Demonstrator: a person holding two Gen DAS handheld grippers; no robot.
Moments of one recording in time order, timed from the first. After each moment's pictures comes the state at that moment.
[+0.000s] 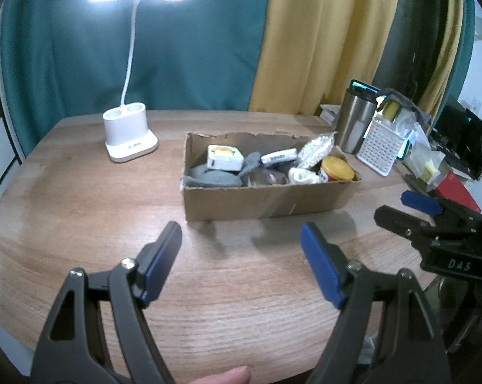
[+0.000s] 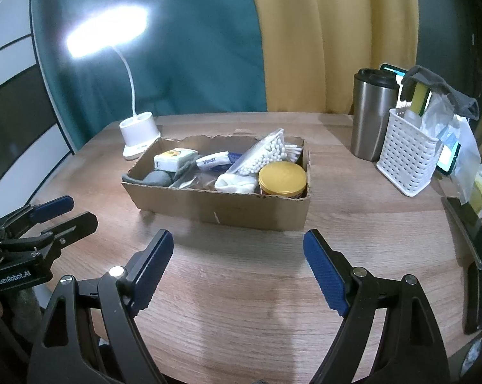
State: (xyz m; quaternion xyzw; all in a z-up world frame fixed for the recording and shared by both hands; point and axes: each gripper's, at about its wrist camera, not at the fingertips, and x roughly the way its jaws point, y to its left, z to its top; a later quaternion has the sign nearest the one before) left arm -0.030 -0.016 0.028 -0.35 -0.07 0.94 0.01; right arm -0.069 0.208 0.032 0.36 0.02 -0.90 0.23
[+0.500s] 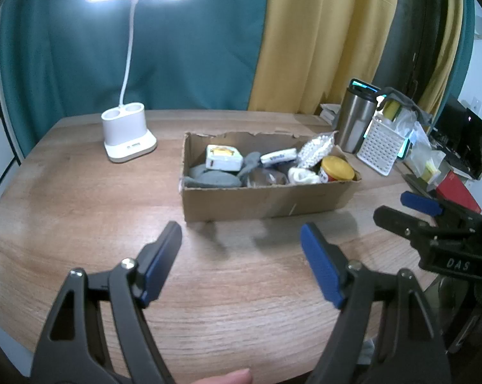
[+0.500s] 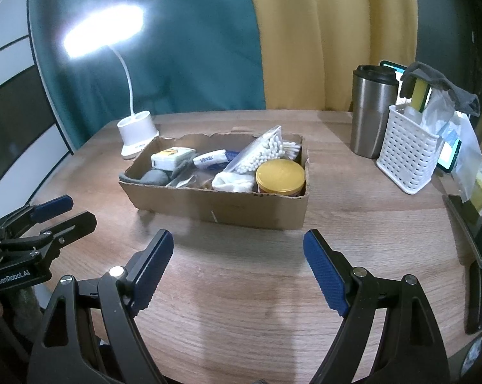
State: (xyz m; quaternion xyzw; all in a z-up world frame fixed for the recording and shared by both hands) left arm -0.031 -0.015 0.027 -0.35 -0.07 0.93 0.01; right arm -0.072 0.210 0.029 0.36 0.02 -0.90 0.22
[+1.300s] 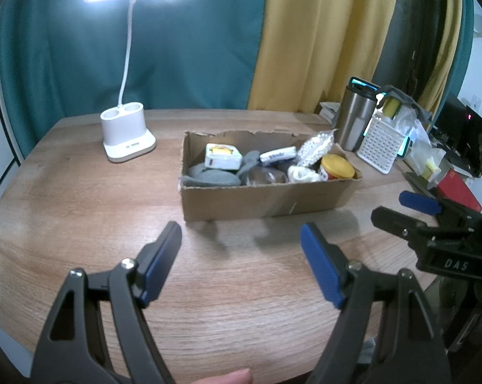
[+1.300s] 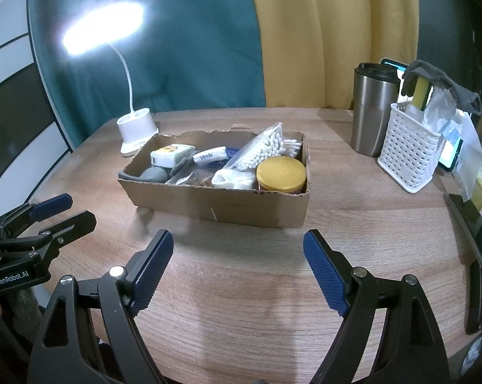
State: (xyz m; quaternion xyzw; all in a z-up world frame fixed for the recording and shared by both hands) left arm -0.034 -0.017 0.024 -0.35 -0.07 0.93 0.02; right arm -0.074 0.210 0.026 0.37 0.02 -0.90 0.22
